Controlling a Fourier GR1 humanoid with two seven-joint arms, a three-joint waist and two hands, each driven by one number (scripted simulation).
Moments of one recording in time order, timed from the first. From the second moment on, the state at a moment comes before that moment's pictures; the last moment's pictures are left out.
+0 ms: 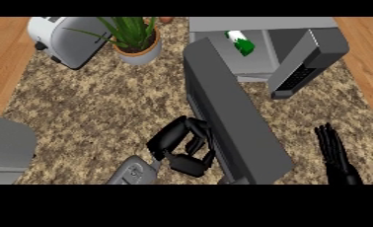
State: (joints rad) left arm -0.28 0.00 -0.52 -1.24 -0.15 -0.15 -0.26; right arm 0.20 -0.16 -0.17 -1.27 0.03 0.23 -0.85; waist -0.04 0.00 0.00
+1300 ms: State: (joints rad) left arm -0.61 0.01 -0.94 -0.91 0.46 0.42 -0.52; right arm 0.34 -0.27 -0.10 -1.84 -0.20 0.46 -0.57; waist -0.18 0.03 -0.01
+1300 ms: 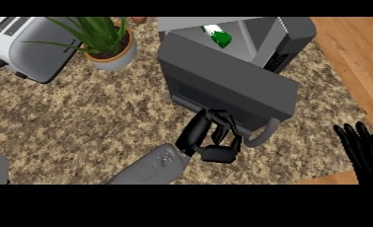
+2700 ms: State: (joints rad) left arm -0.82 0.00 -0.87 -0.86 0.87 0.75 -0.54; right arm 0.10 -0.52 -0.33 -1.97 -0.07 0.36 -0.50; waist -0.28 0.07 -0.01
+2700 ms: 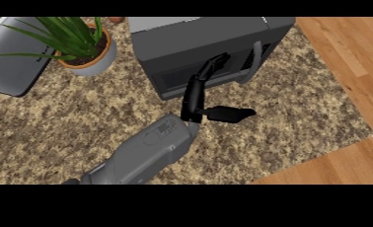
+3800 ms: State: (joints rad) left arm -0.85 0.00 -0.90 -0.84 0.99 0.74 -0.66; right arm -0.01 -0.45 -0.26 -1.83 -0.27 0.42 -0.42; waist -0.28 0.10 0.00
